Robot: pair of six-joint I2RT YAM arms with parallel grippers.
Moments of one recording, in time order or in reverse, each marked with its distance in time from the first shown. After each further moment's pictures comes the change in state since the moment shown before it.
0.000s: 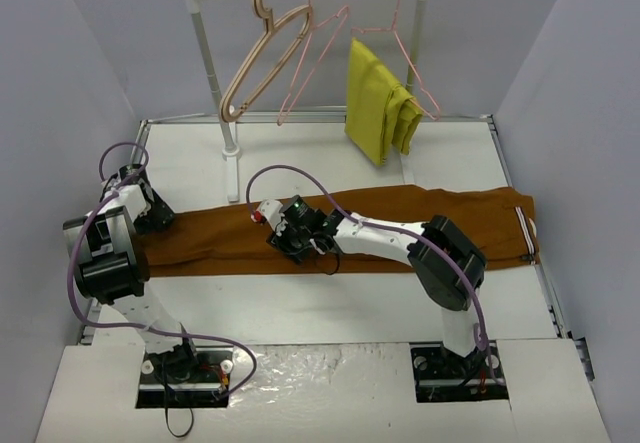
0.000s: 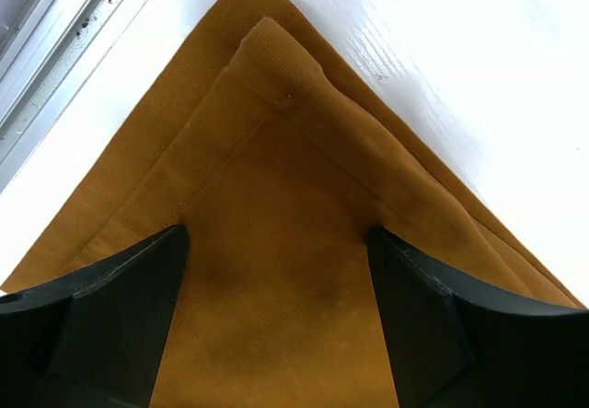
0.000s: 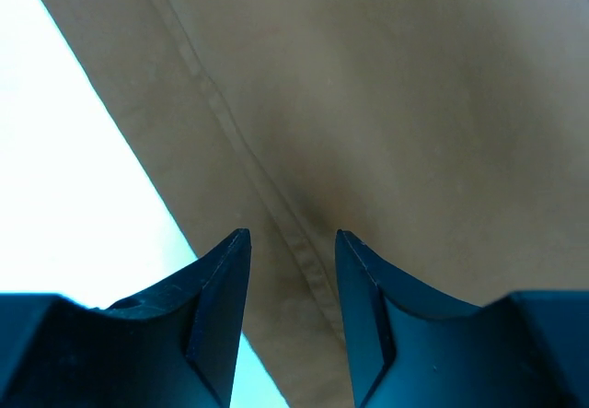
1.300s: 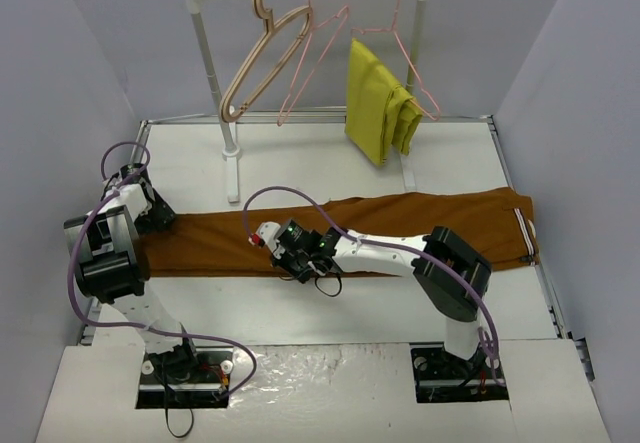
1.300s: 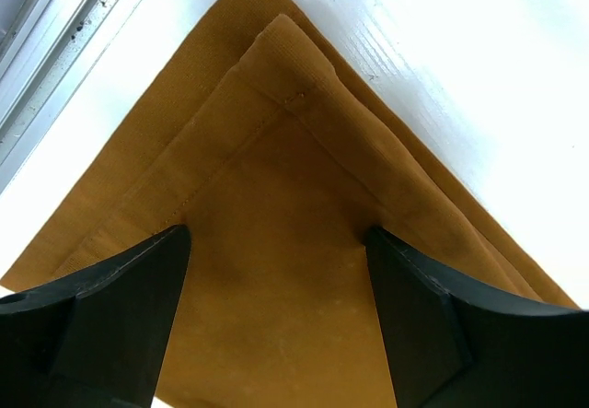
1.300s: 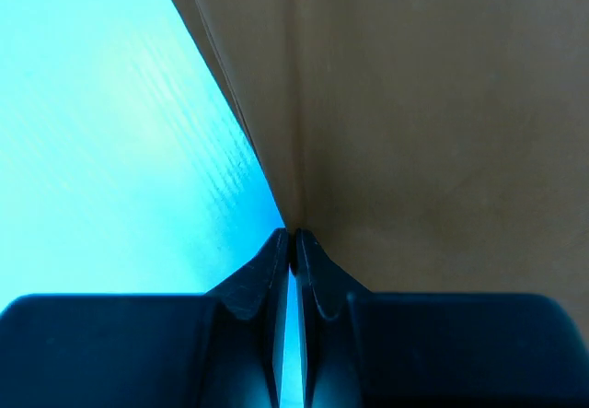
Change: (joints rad) left arm 0.000 0.011 0.011 -0.006 -0.004 0.011; right arm 0.112 -0.048 -0.045 -0.093 0.053 0.101
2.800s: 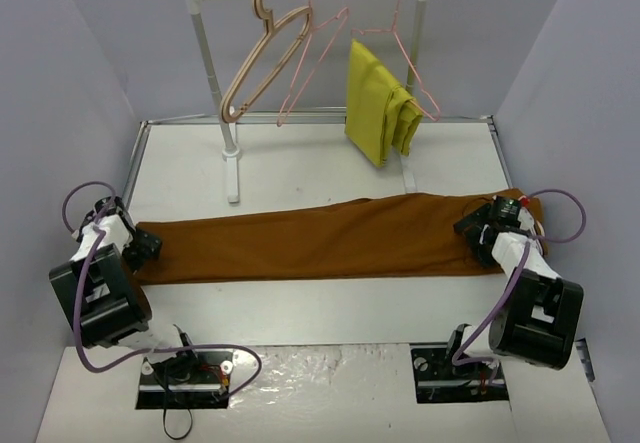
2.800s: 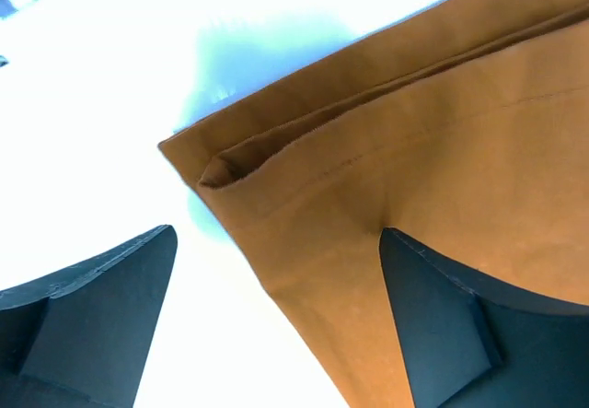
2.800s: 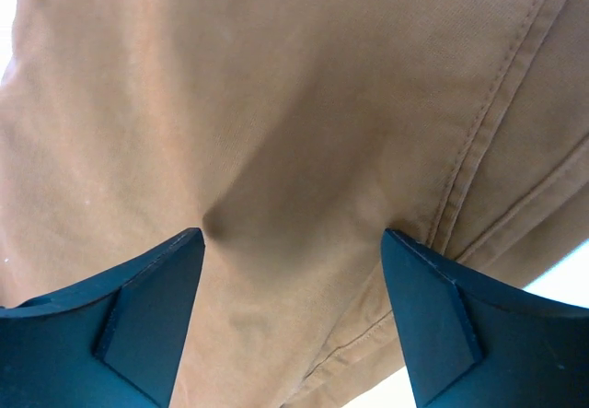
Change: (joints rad) left arm 0.166 -0.270 -0.258 -0.161 0.034 -0.237; right arm -1.374 -0.487 -0.560 0.067 0.026 0.747
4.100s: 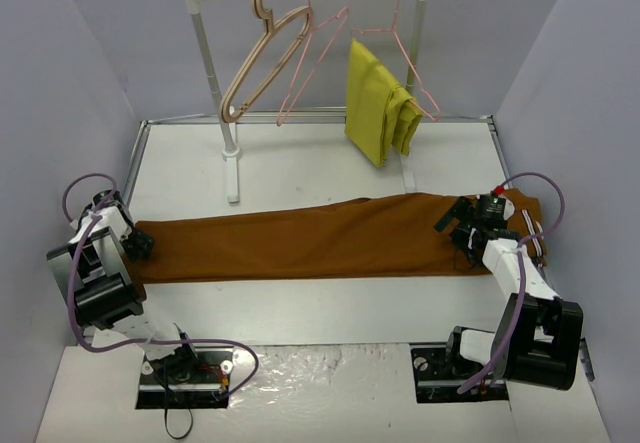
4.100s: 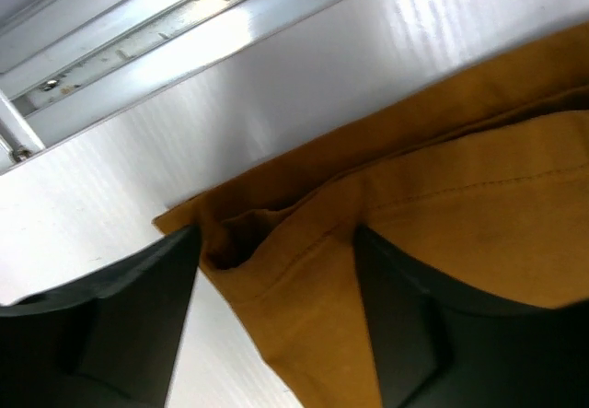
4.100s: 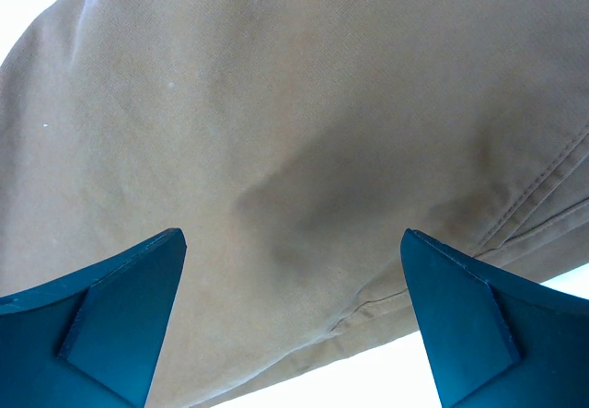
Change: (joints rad) left arm 0.014 0.112 0.077 0.074 -0.065 0.073; right arm 0.146 -0.135 -0.019 -0.043 -0.014 -0.157
